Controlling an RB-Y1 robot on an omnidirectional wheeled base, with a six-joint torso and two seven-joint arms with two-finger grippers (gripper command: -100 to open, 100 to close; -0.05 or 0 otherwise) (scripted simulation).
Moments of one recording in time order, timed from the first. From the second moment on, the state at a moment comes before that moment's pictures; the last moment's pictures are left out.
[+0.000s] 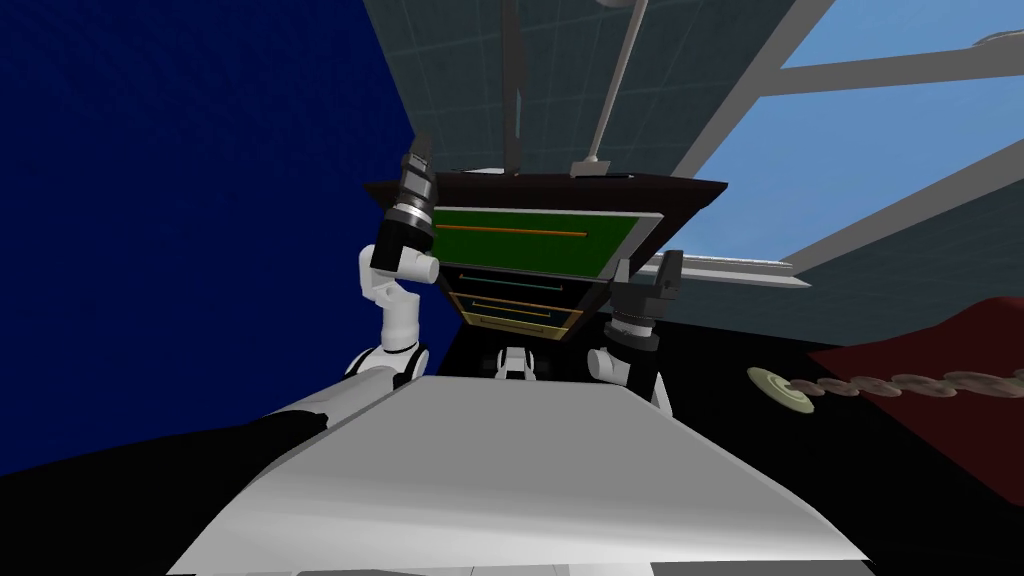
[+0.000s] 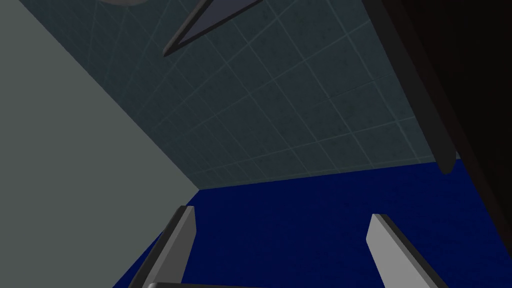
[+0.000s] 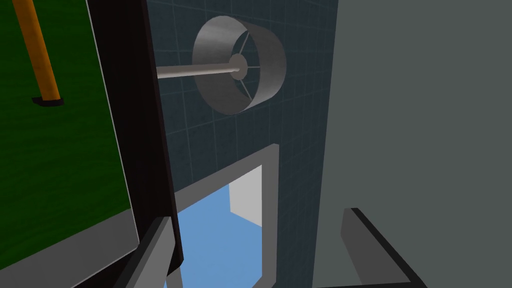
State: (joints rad) left arm -0.42 0.38 0.08 -2.13 -0.02 0.32 -0.23; right arm 0.50 0.01 -0.02 -2.30 0.07 -0.60 -0.10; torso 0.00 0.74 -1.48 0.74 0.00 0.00
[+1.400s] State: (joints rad) left arm -0.82 0.49 0.09 -1.97 0.04 0.69 -0.39; right arm 0.50 0.01 -0.02 -2.30 0.07 -0.60 -0.10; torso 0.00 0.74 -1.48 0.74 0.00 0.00
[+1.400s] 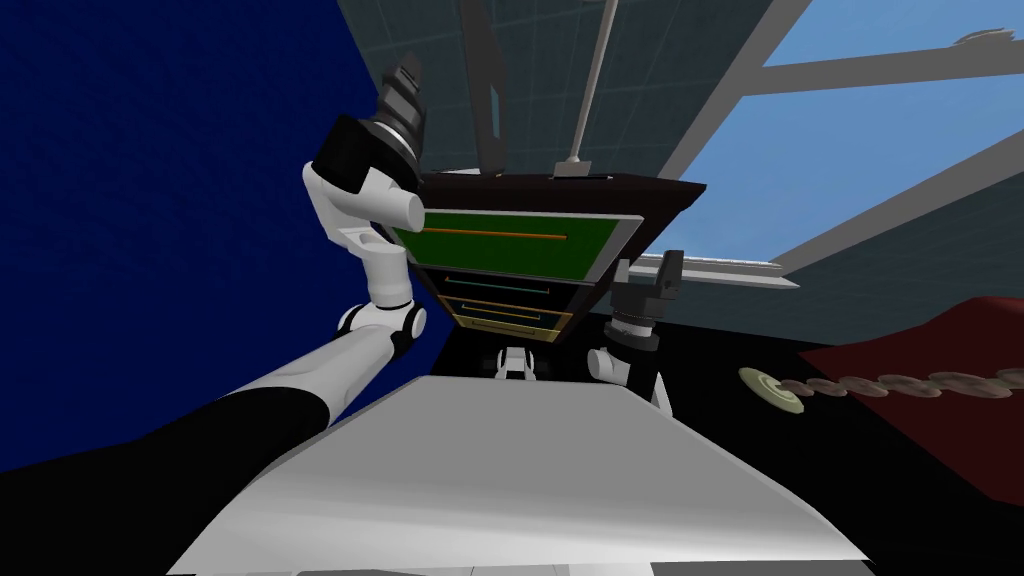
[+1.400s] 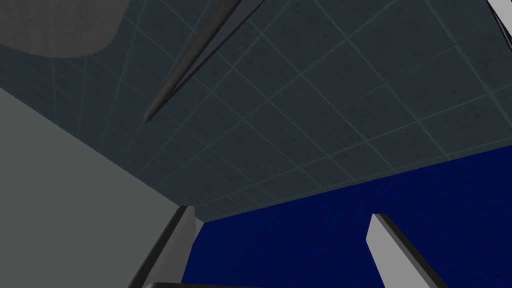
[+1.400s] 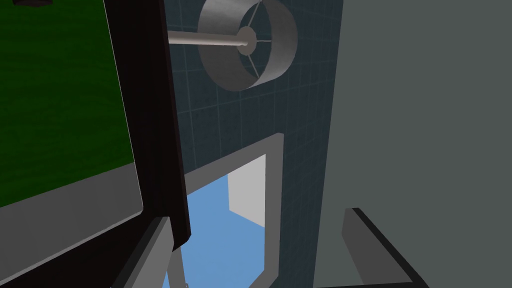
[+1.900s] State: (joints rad) left arm -0.94 0.52 0.09 -1.91 0.05 0.82 -0.45; right arm 0.50 0.01 -0.02 -2.30 0.07 -0.60 -0.10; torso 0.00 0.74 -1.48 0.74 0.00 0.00
